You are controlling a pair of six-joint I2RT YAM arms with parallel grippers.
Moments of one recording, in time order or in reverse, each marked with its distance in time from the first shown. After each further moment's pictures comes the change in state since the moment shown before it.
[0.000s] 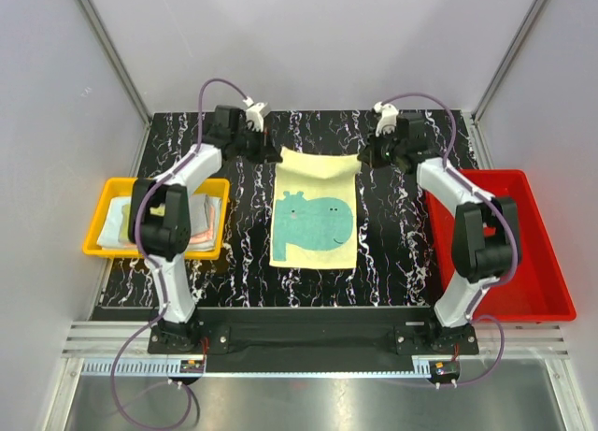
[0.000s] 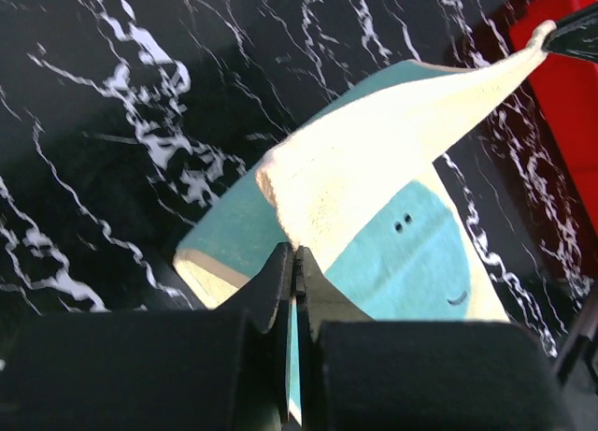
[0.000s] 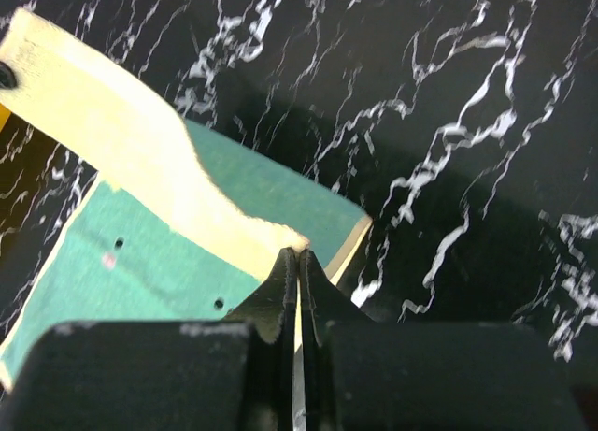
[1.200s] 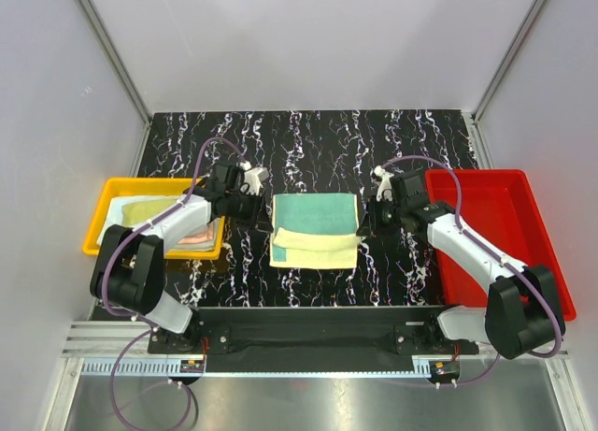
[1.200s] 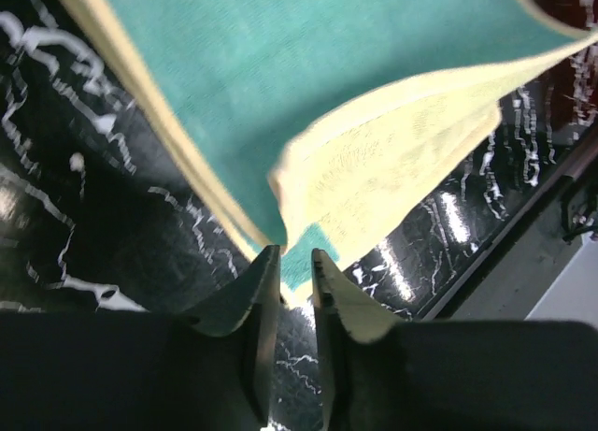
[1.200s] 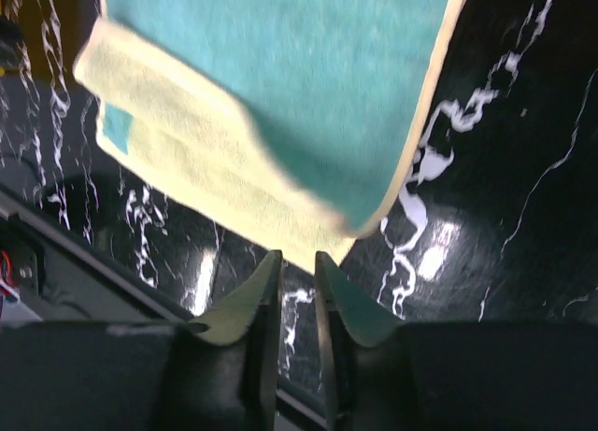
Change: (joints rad) left arm -0.092 -0.468 -0.645 -0.142 -0.070 -0.003; right arm 0.164 -0.510 -0.496 -0.323 0.061 0.271
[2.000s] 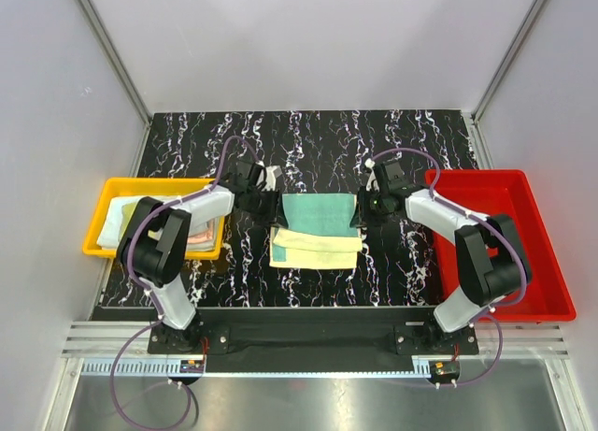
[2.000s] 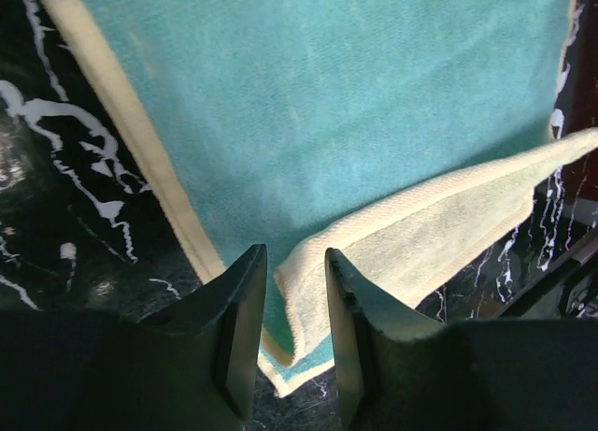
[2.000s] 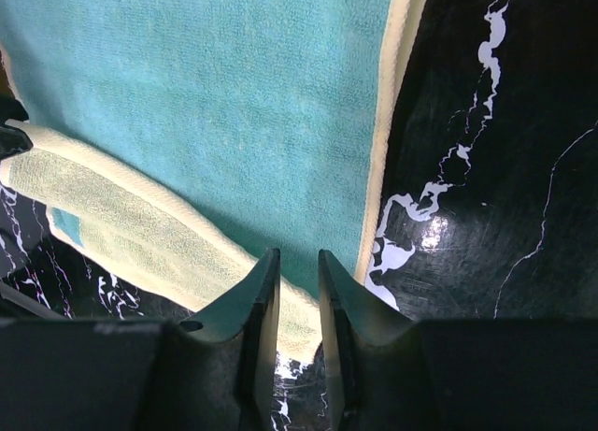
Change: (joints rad) left arm -0.090 0.225 0.113 0.079 -0.144 -0.198; right arm 0.000 0.327 0.151 0.031 0.066 0.089
